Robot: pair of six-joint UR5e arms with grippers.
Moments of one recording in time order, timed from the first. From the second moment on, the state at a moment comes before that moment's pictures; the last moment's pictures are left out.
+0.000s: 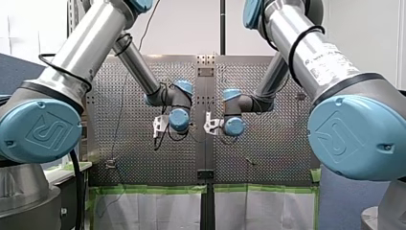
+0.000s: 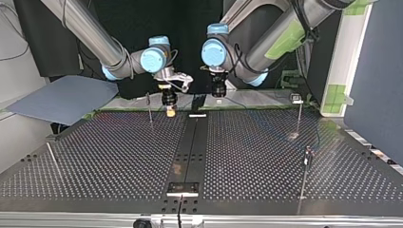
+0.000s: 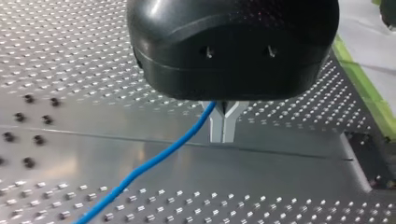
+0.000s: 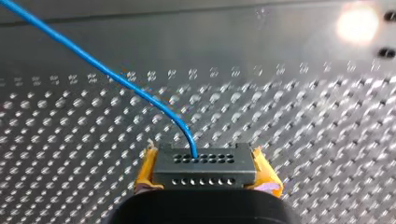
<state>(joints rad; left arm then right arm) -0.54 -2.10 -1.79 -2.62 -2.10 -1.63 2.21 -0.86 1.56 -0.61 1.72 1.66</state>
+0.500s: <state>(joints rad) -0.55 -2.19 -1.79 -2.57 -2.08 -1.63 2.18 -0.82 1.72 -0.77 1.82 1.59</state>
